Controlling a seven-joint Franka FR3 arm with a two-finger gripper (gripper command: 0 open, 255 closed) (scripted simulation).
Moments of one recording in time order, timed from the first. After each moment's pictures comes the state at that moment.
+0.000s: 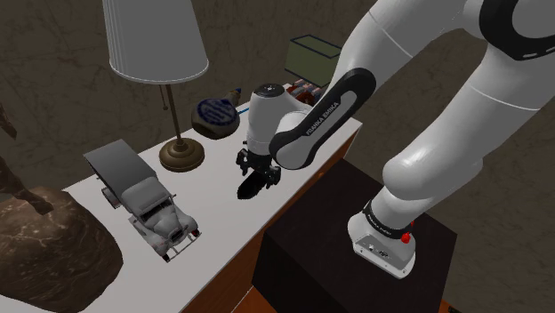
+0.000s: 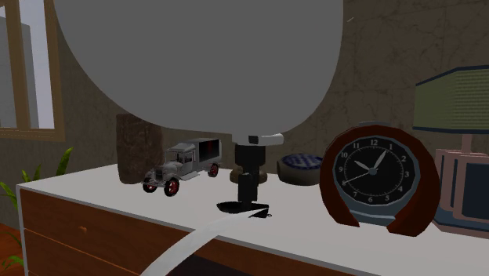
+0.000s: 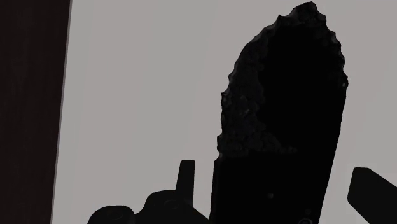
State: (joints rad) arm -0.44 0.05 0.84 -2.68 -0.09 2.71 1.83
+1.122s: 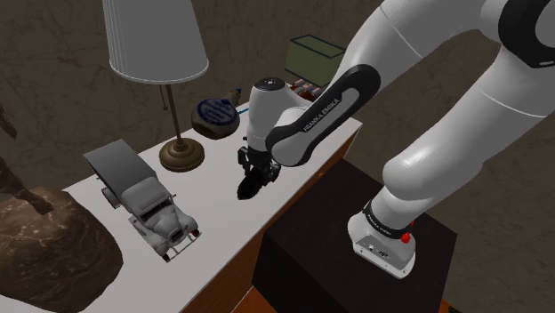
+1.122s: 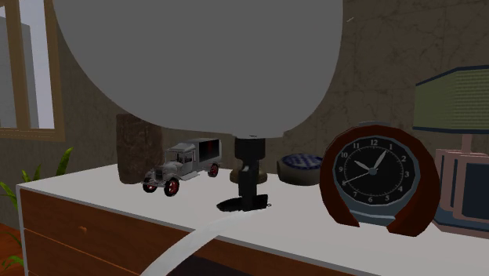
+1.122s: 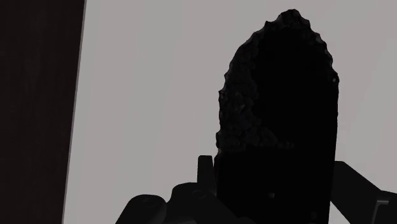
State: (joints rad) arm -0.43 -0.02 0.86 -2.68 0.03 2.67 1.74
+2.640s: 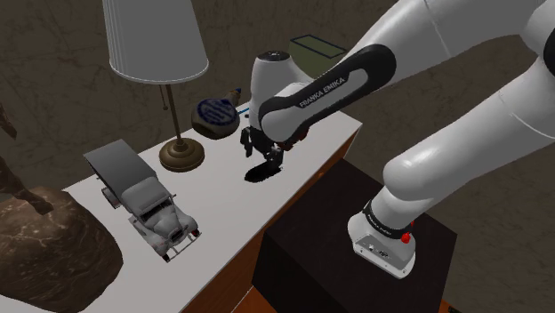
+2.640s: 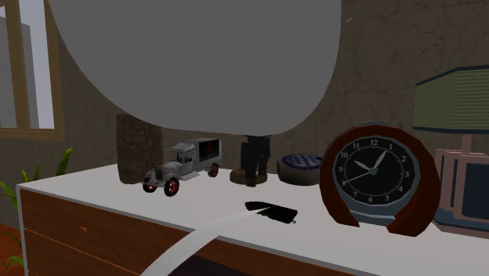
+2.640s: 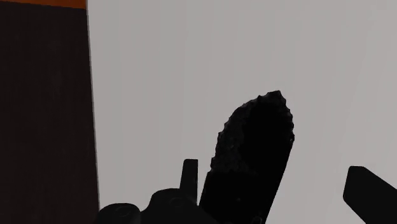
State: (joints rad) arm -0.42 -0.21 0.83 -2.64 0.25 2.47 1.72
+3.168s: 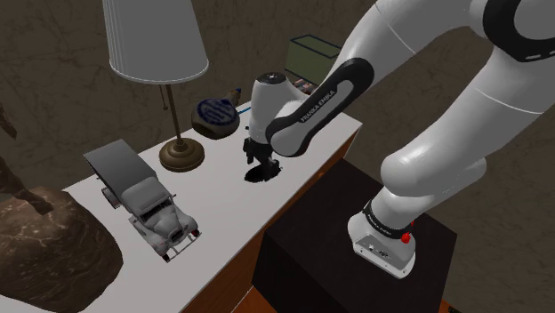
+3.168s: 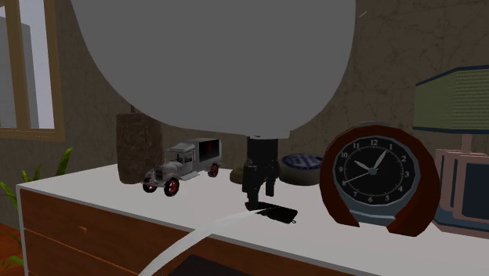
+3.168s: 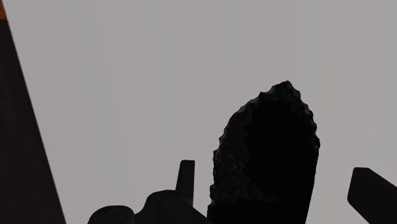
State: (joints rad) arm -0.54 0.01 0.89 -2.66 -0.02 2.66 2.04
